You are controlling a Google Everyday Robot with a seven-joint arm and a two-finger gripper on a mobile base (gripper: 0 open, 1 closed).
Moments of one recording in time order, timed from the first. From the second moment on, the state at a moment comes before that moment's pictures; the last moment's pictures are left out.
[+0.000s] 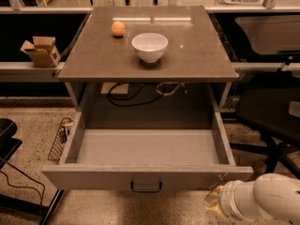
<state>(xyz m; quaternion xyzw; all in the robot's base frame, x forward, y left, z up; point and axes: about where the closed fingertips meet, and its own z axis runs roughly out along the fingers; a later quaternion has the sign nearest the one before) 0.354 -0.190 0.568 -0.52 0.83 0.08 0.21</state>
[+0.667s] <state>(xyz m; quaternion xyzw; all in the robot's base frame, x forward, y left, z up) 0.379 -0.175 0.570 -0.54 0.80 0.08 0.24</state>
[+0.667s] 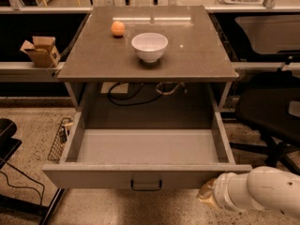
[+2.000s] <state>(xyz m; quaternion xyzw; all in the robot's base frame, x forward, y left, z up) 0.450 -0.159 0.586 -0.57 0.76 0.06 0.30</state>
